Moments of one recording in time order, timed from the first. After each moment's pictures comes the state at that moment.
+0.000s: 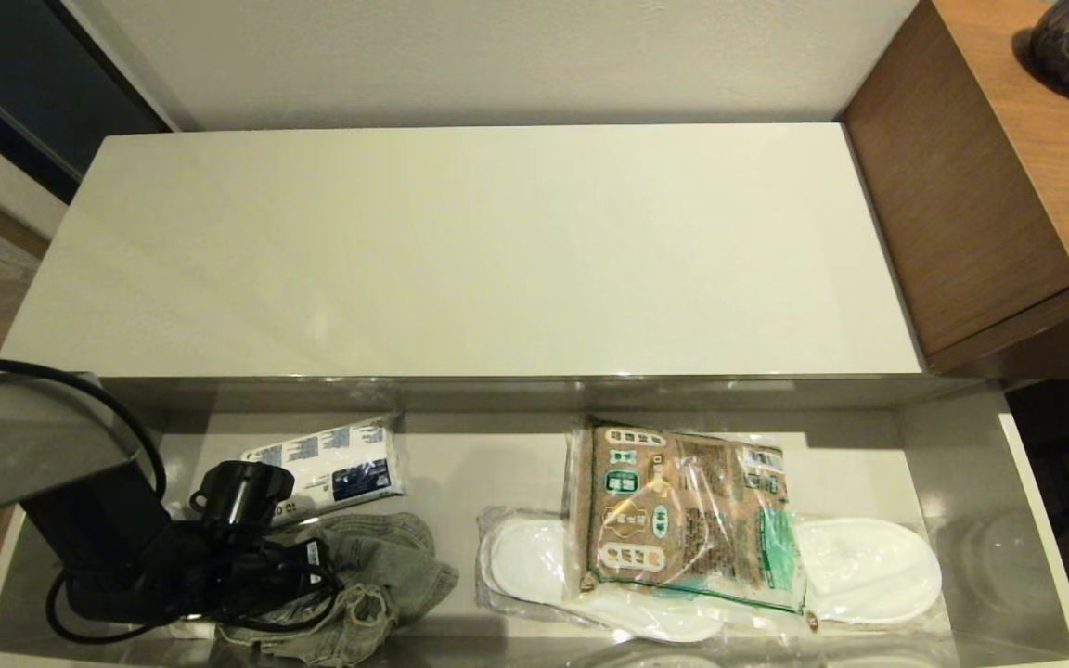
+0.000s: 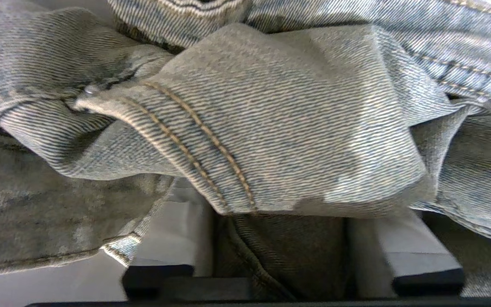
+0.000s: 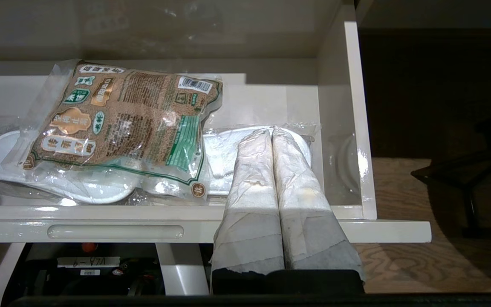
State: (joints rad) left arm -0.06 2.17 -0.54 -0.57 0.08 -0.39; right arm -0.01 0.00 0.00 0.01 0.00 -0.03
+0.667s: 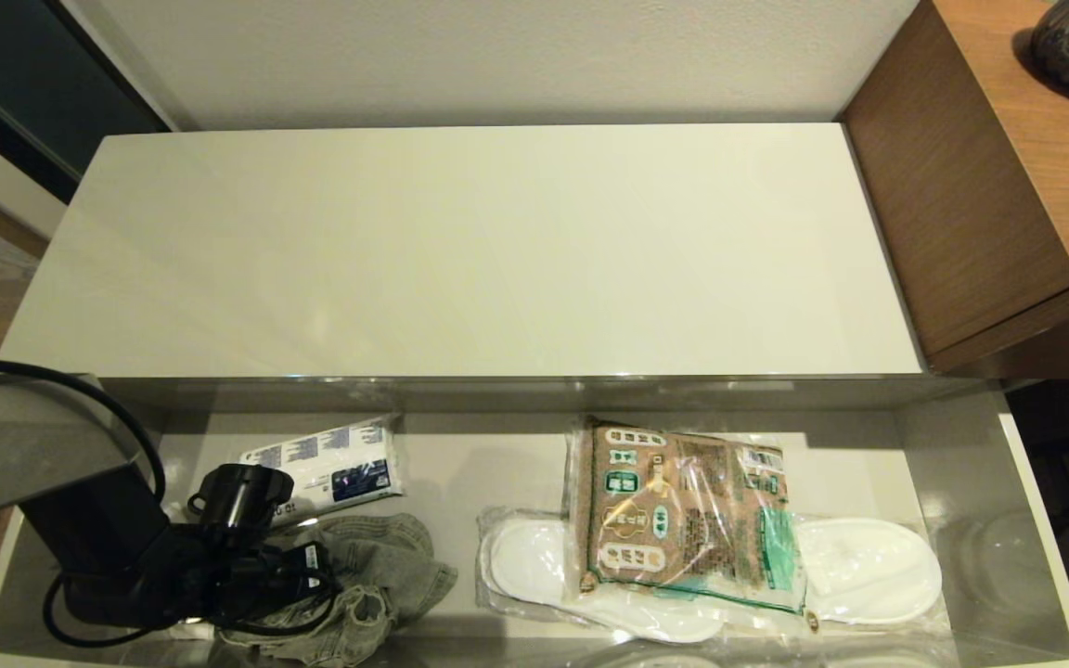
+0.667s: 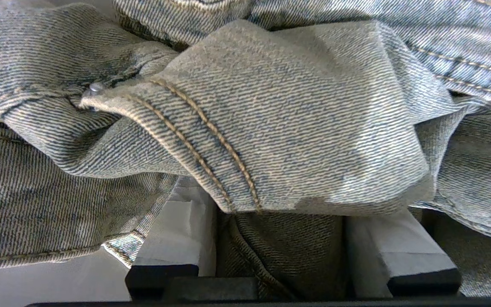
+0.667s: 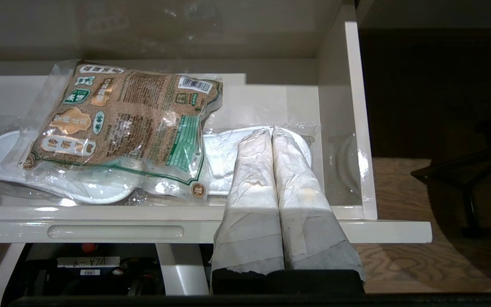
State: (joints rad) left arm -0.06 2.16 -0.52 -0.58 0.09 -0.39; right arm -0.01 0.00 0.00 0.01 0.00 -0.03
